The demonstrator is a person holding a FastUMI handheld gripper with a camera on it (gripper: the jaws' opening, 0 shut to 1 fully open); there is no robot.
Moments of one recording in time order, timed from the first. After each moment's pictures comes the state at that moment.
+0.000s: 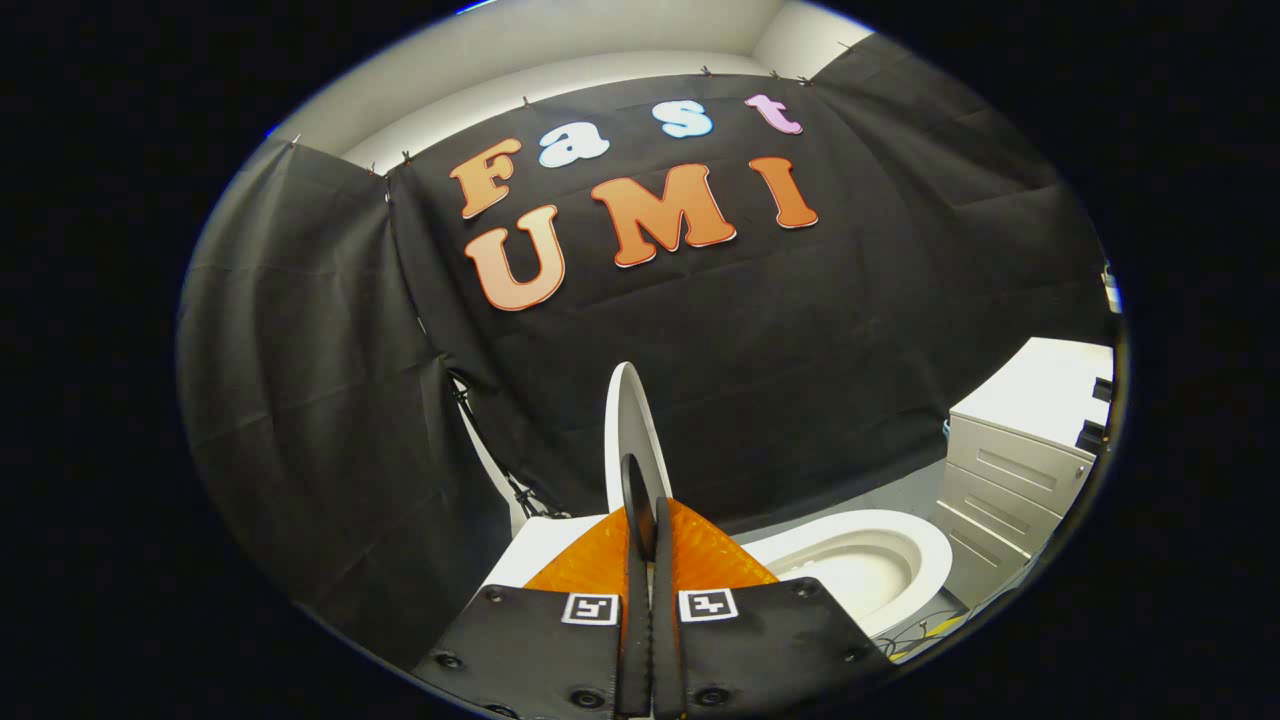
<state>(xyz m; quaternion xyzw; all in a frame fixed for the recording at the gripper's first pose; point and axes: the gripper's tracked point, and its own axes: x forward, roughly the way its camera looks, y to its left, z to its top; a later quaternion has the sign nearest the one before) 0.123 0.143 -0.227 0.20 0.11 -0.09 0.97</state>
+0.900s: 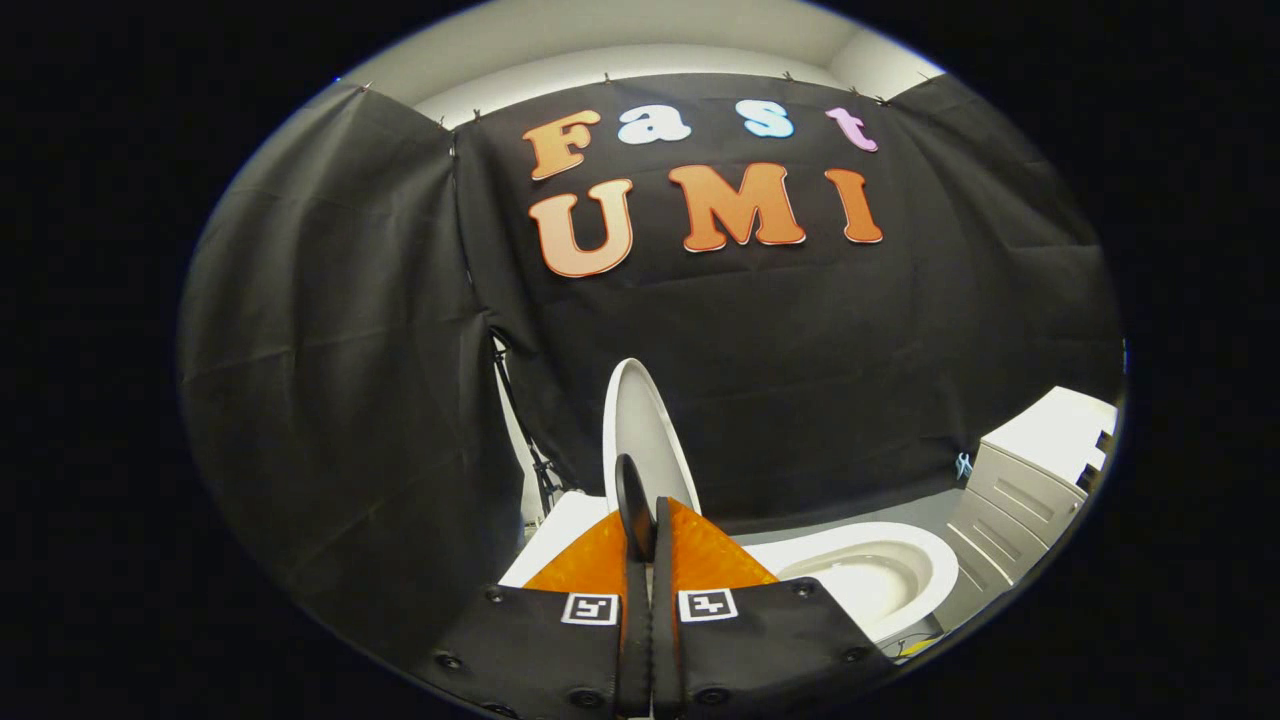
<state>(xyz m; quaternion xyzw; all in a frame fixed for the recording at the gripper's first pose) 0.139 0.240 -0.228 0.12 0.13 -0.04 0.98</state>
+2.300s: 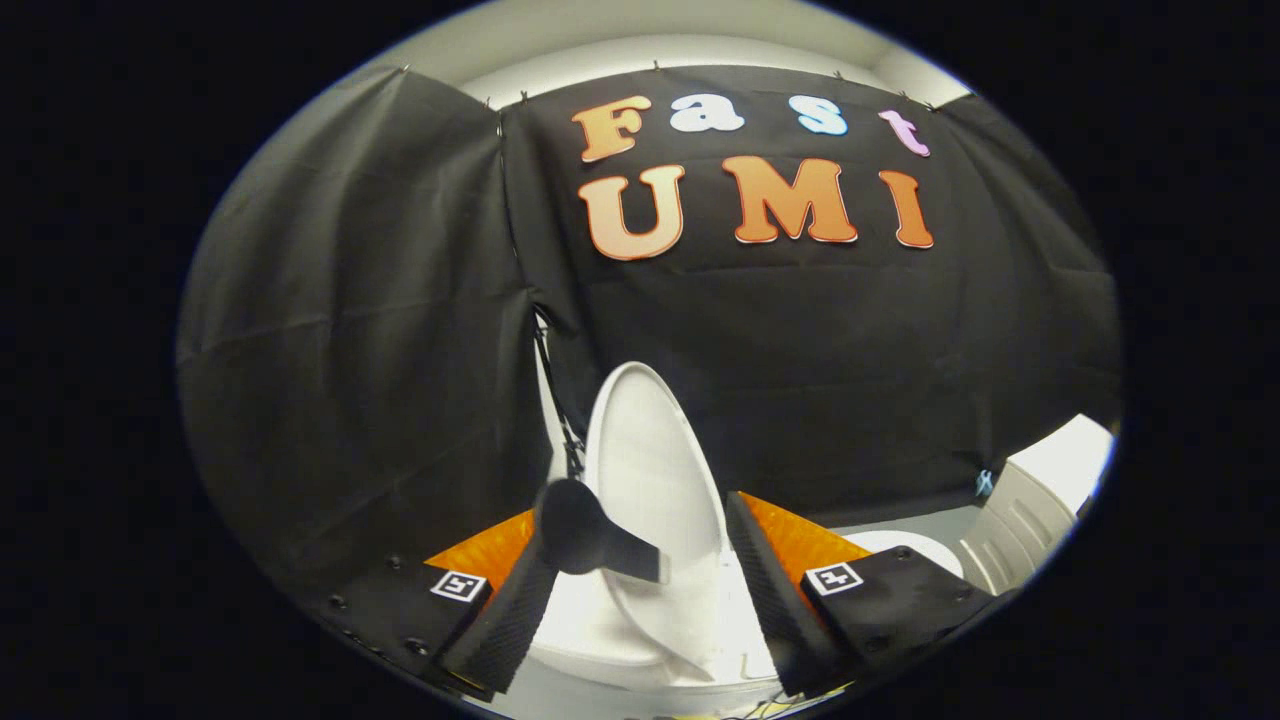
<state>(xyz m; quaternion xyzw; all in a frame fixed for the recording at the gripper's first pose) 0.139 0.266 -0.206 0.13 0.13 0.02 0.98</state>
